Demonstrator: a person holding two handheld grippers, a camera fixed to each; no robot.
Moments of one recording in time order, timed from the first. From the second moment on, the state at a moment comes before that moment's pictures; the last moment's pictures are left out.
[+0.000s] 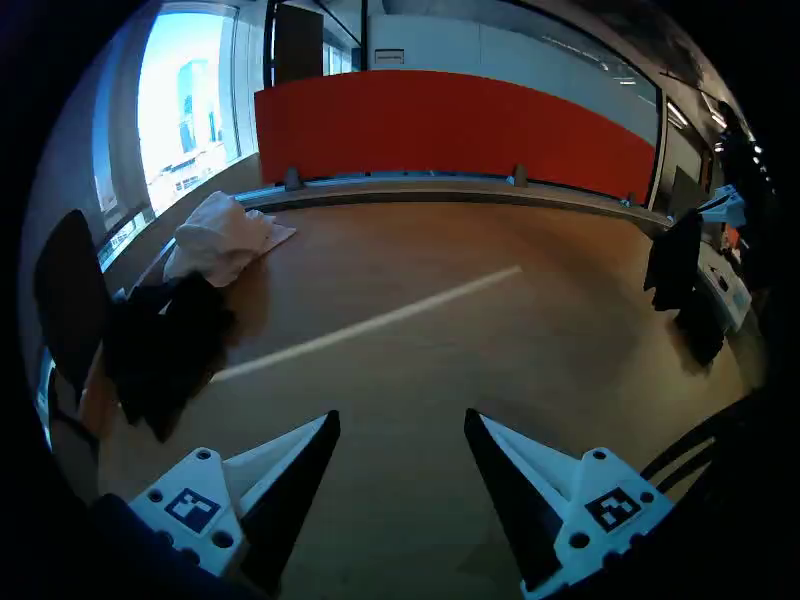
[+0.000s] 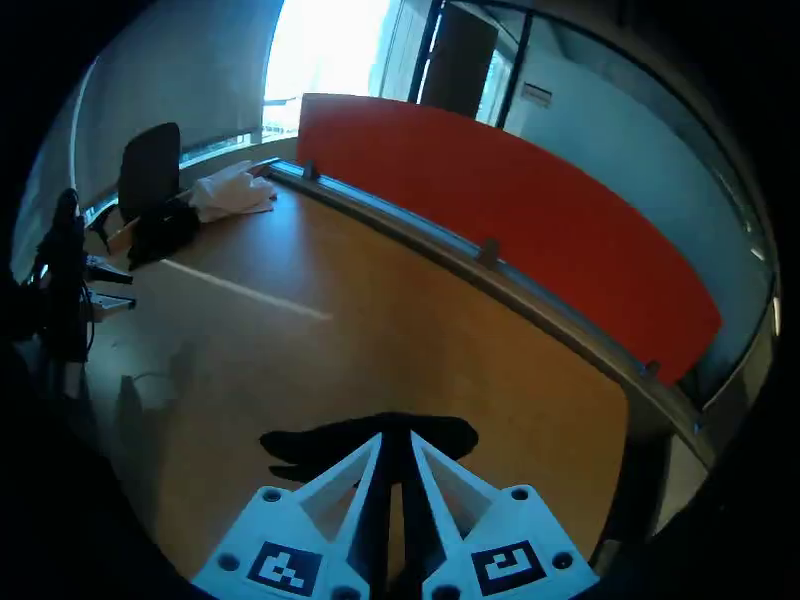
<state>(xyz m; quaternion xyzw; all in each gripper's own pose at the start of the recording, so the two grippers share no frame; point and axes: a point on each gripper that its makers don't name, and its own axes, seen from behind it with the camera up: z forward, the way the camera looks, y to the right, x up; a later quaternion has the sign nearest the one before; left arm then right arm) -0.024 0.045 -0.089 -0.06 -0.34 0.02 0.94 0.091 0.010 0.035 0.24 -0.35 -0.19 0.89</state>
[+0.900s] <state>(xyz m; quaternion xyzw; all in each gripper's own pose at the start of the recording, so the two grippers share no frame) -0.021 0.060 -0.082 -0.06 -0.35 0.03 0.94 0.086 0.159 0.042 0.15 -0.39 -0.20 0.88</state>
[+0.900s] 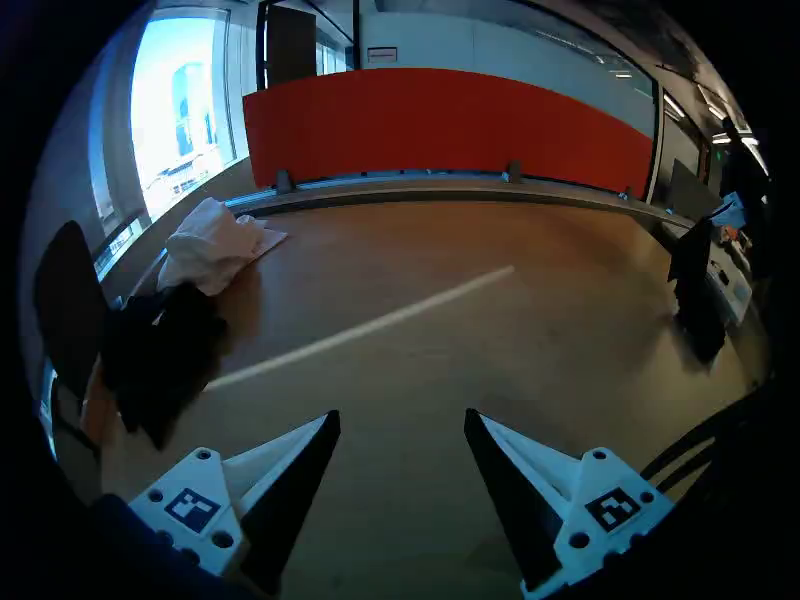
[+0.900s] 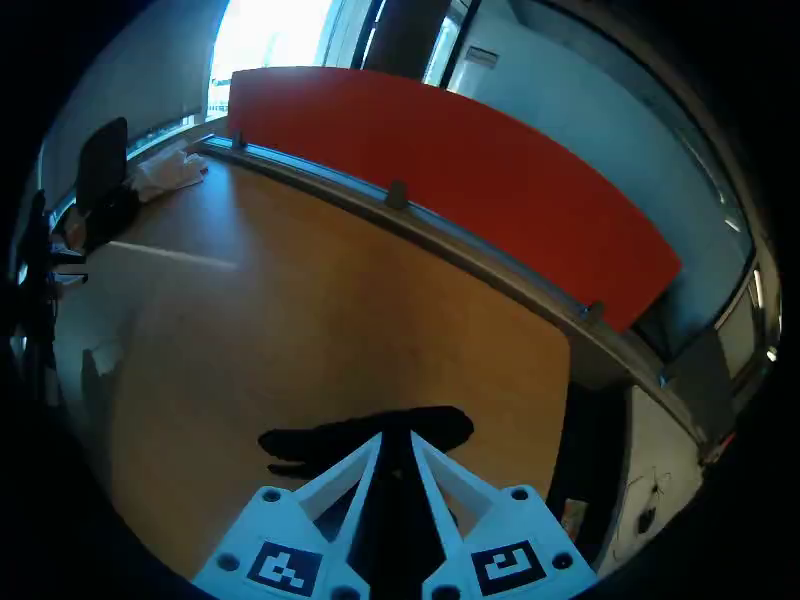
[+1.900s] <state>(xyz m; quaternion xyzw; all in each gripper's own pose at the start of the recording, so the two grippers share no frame) -0.016 0.071 -0.086 -0.08 -0.34 0.03 0.94 0.052 0.210 -0.055 0.11 -0.45 -0.18 0.87</state>
